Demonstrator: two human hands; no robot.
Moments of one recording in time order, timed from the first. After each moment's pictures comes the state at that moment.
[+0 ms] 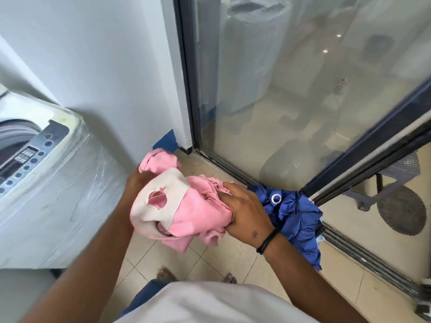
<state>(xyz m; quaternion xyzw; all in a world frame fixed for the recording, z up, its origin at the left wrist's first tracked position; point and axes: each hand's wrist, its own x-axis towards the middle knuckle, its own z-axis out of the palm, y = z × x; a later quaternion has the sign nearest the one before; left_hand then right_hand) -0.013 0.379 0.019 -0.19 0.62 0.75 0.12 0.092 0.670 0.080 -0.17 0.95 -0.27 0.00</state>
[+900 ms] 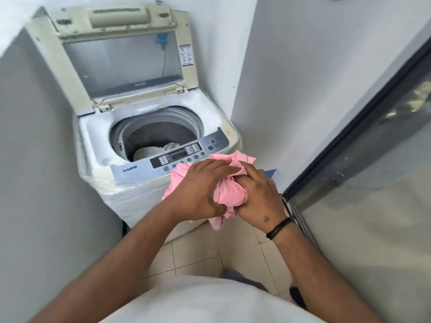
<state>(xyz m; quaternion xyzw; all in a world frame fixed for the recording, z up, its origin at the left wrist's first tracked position) 0.014 0.145 0.135 0.07 0.95 0.27 -0.10 -0.070 0.318 0.124 -0.43 0.88 -0.21 -0.04</state>
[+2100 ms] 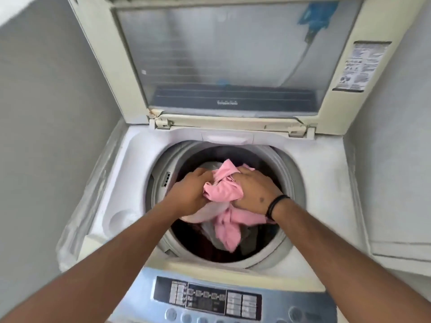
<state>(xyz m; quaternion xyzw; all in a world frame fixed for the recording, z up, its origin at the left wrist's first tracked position) -0.165 -0.194 -0.077 -0.39 0.88 0.28 0.03 -0.371 -0.117 -0.074 -0.70 0.67 -0.05 0.25</state>
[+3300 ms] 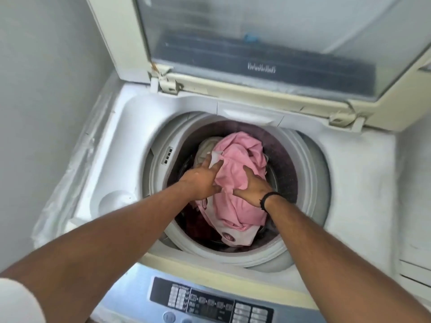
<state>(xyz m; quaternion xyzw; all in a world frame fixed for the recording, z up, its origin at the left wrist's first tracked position) -0.173 -0.208 -0.176 -0.42 0.82 0.31 0.23 -0.358 -0.126 -0.177 -0.48 0.74 0.01 0.48</state>
